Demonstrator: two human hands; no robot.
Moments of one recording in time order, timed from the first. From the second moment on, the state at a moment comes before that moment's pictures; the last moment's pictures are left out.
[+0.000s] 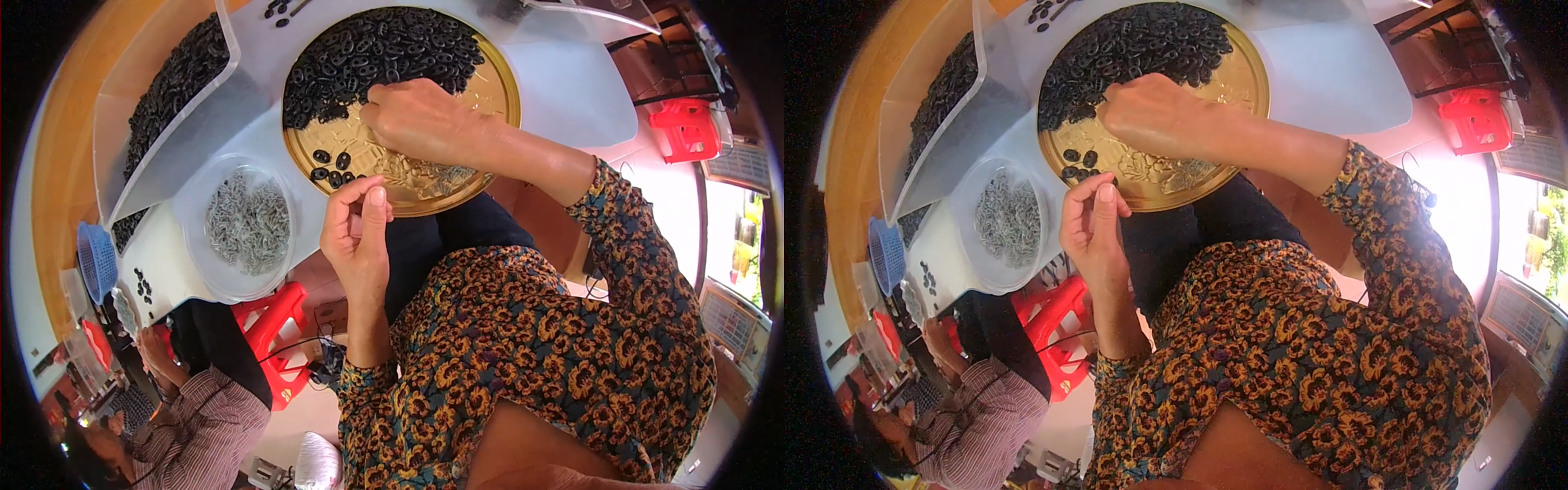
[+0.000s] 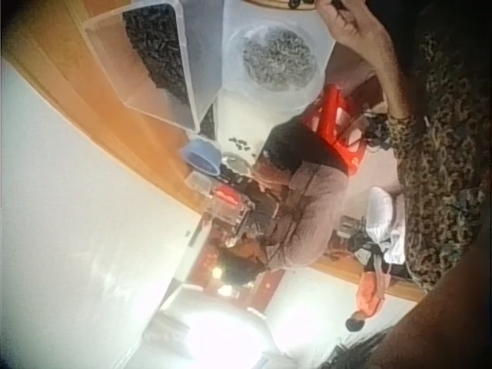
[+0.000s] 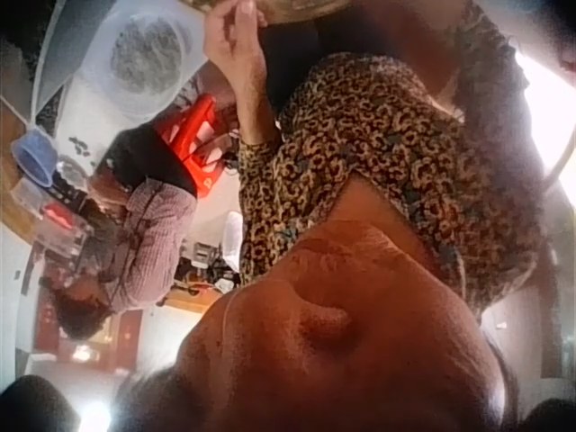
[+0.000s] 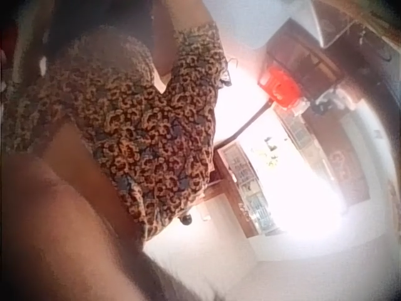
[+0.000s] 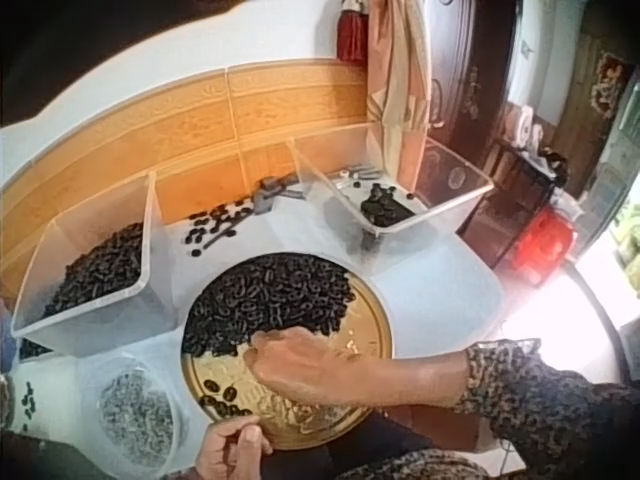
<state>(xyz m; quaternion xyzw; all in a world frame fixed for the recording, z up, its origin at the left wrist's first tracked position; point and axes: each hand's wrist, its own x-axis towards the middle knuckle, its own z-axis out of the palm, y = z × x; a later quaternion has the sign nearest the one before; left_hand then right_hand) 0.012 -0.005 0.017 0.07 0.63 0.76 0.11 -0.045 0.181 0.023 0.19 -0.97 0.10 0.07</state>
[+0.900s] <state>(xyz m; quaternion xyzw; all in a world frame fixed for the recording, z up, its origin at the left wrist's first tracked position) 0.002 -0.012 0.023 0.04 0.53 0.84 0.10 -0.018 0.246 0.067 0.17 -0.88 0.43 0.11</state>
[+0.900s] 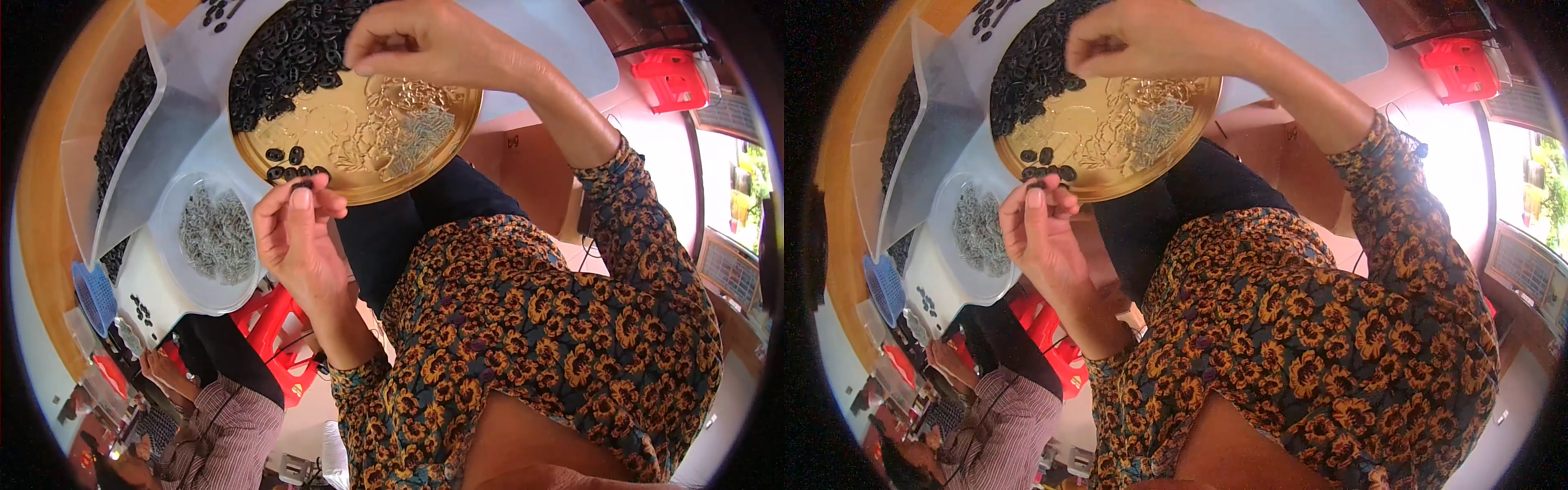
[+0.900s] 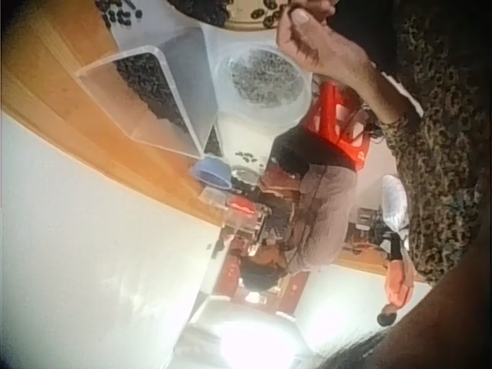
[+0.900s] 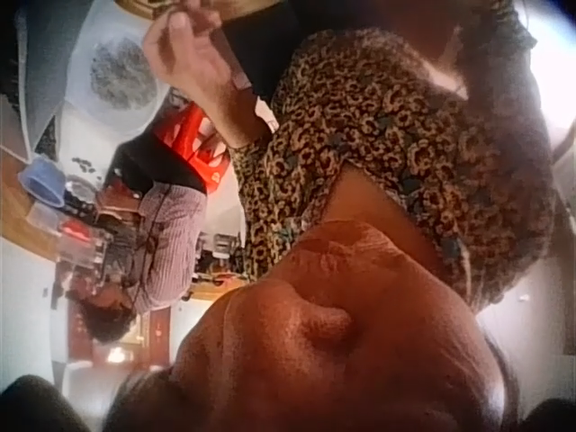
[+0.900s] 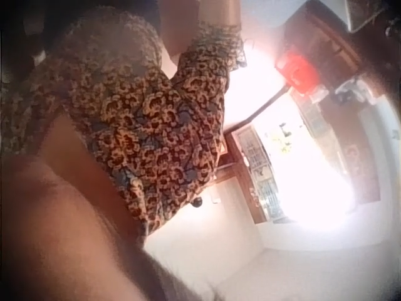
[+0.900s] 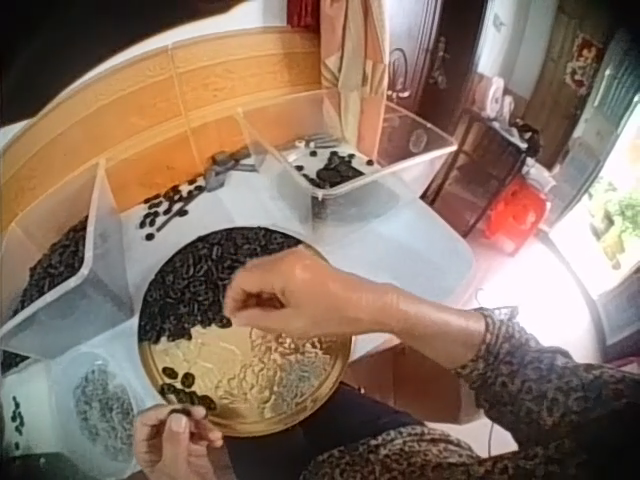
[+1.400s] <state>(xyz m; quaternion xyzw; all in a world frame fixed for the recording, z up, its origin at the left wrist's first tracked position) 0.023 -0.032 0.017 0.01 0.54 0.83 0.12 0.003 0.232 0.030 0.25 -0.92 0.31 -0.01</state>
